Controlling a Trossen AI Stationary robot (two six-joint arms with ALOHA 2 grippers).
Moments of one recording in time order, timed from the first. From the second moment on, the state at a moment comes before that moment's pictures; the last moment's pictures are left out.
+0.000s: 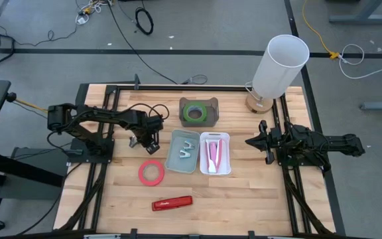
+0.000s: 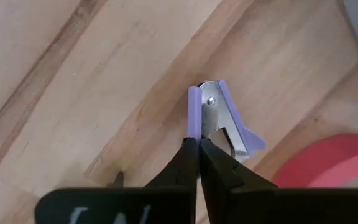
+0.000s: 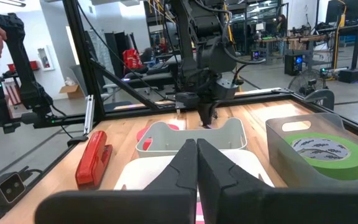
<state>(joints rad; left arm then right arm) 0.24 1.47 0.76 -0.74 0.11 -0.46 0.01 0.00 0.02 0.01 -0.04 0.12</state>
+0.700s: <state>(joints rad) 0.24 1.47 1.19 -0.85 0.11 -0.29 0.01 0.00 0.02 0.01 -0.04 0.12</state>
